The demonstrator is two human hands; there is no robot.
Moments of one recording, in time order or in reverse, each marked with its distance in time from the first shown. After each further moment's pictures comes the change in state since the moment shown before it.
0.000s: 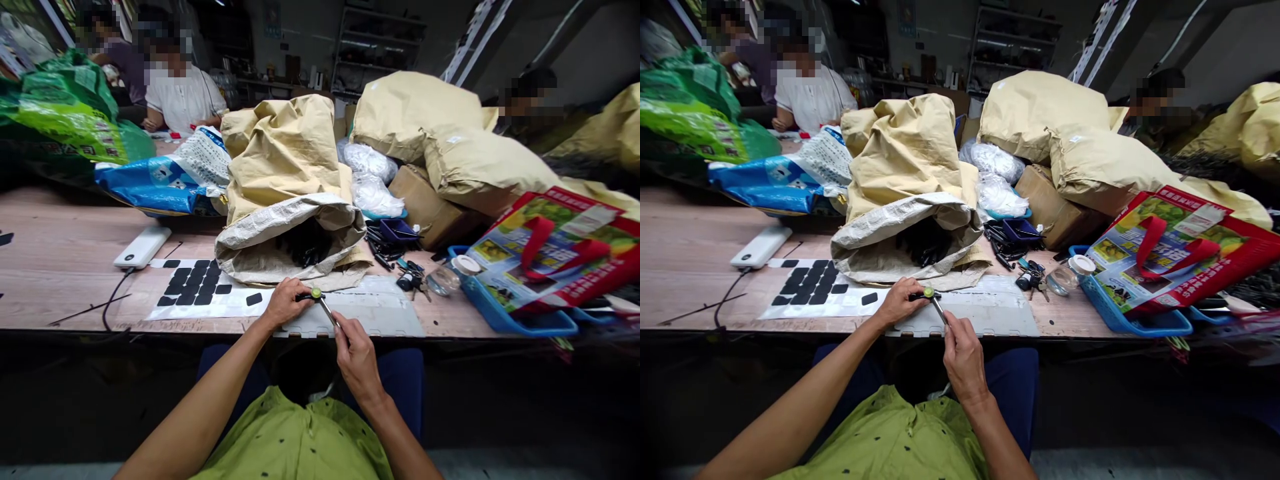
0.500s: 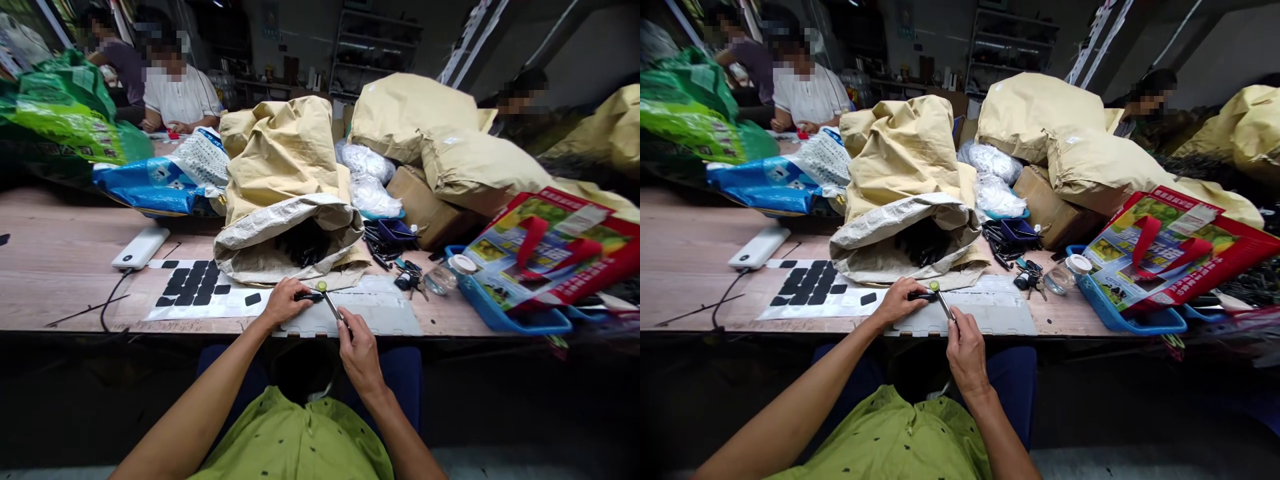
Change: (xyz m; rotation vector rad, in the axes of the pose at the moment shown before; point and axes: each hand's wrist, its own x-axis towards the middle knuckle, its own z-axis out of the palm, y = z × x) left_hand 0.001 0.004 -0.002 0.018 -0.019 -0.039; right_hand 0.007 0.009 -0.002 0.002 0.040 0.032
